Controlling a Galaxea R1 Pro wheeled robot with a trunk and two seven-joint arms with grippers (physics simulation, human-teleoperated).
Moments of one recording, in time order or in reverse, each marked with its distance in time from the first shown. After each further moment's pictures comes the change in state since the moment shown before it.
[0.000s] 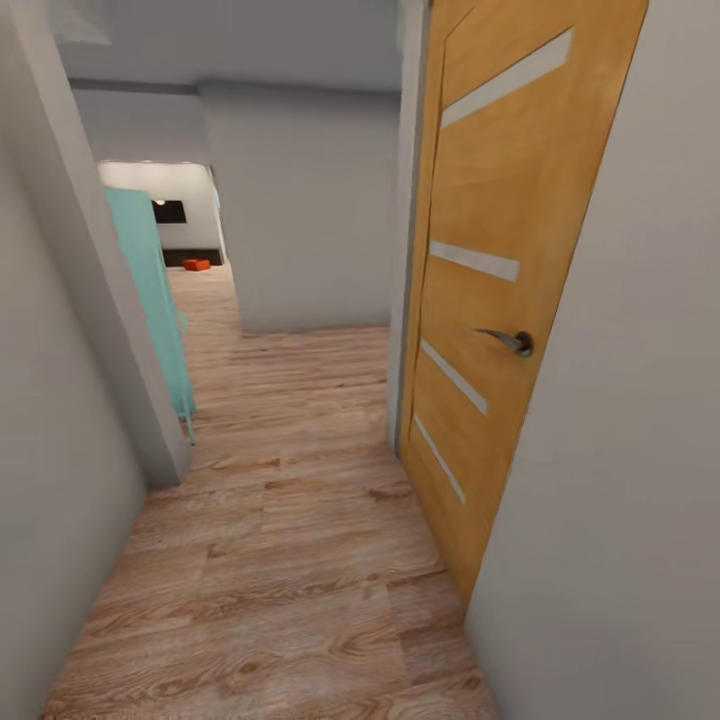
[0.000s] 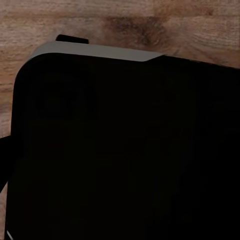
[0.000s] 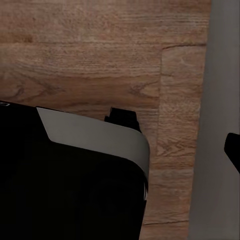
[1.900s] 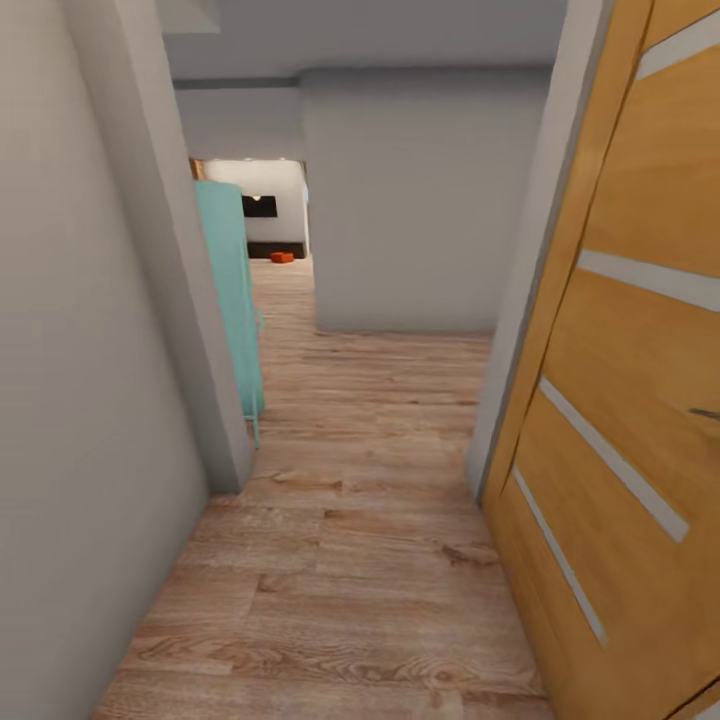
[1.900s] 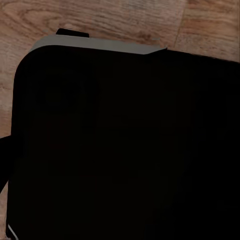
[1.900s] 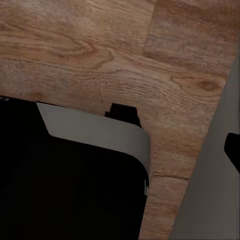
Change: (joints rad) left arm 0.000 0.001 -0.001 0.002 0.000 0.000 -0.001; right arm 0.000 -0.002 0.000 0.000 0.000 0.001 0.002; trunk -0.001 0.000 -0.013
